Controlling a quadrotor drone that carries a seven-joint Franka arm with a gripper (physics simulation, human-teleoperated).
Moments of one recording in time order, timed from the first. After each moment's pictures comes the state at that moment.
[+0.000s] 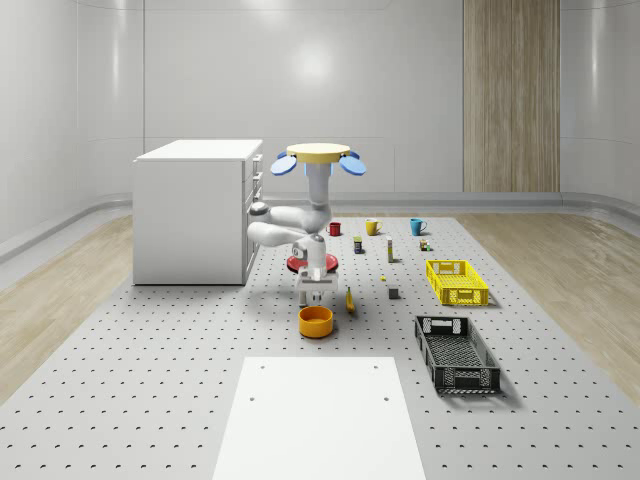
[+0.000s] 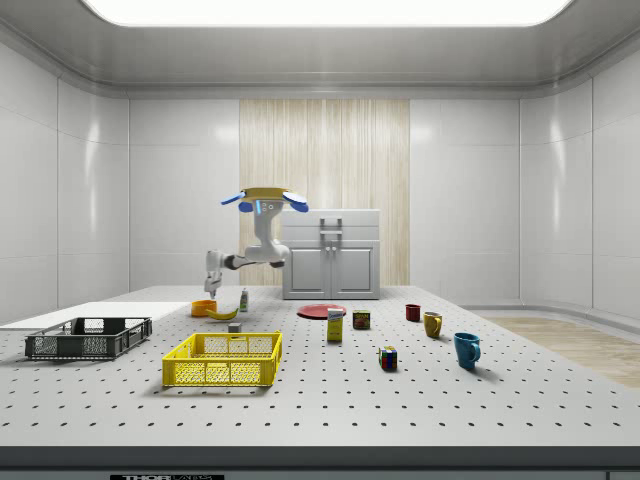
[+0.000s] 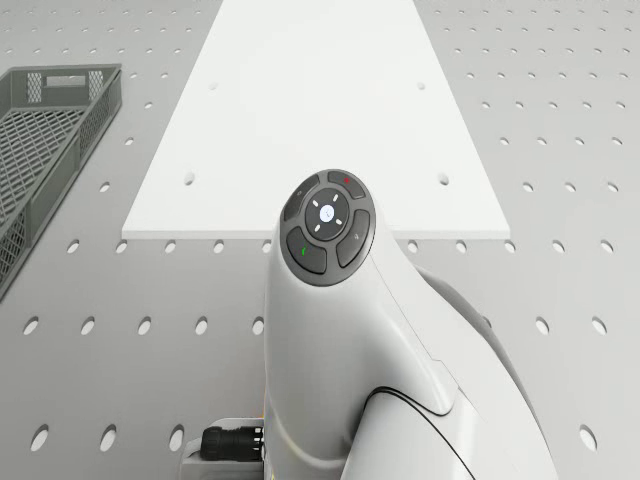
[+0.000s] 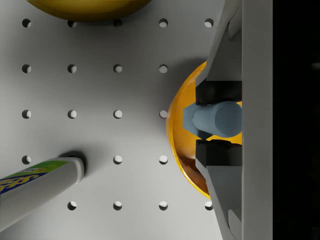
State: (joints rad) arm -1.21 -1.56 1.36 -2.83 -1.77 1.63 1.68
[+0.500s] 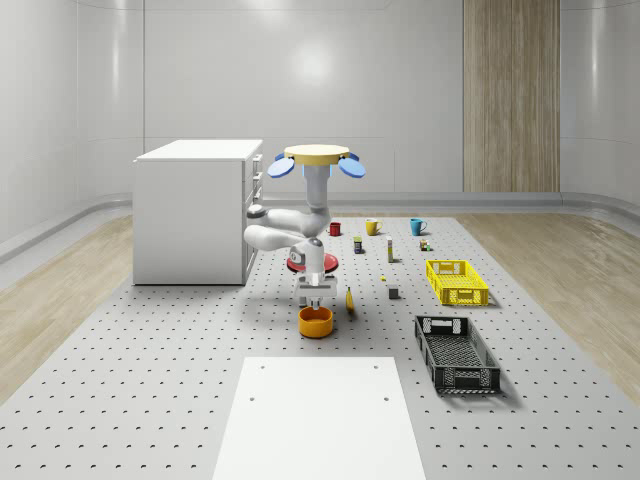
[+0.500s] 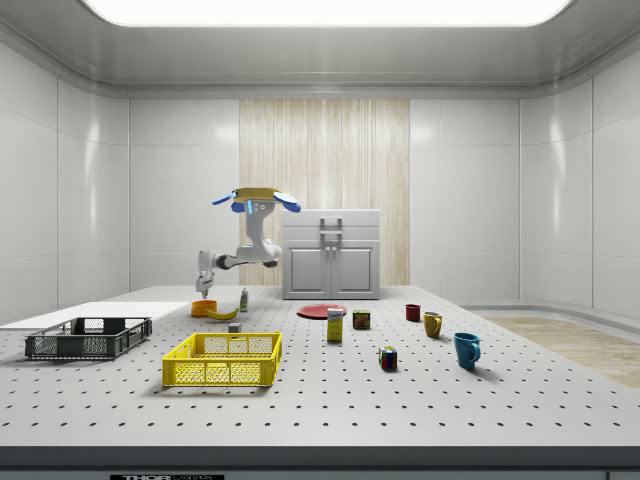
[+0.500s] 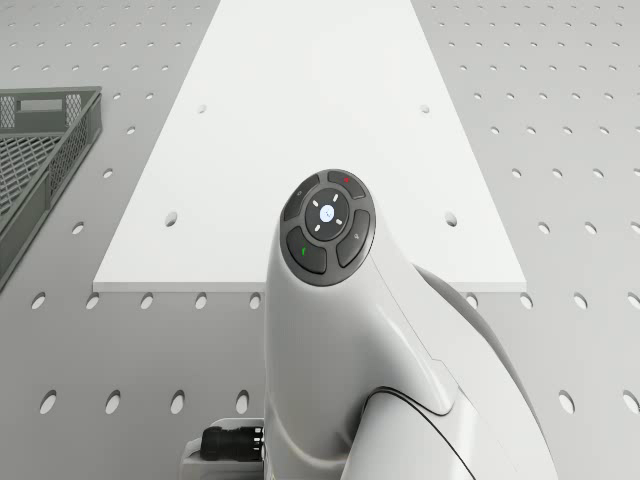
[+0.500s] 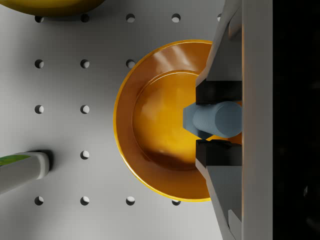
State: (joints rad) arm -1.21 -1.56 1.36 -2.83 -1.77 1.63 1.68
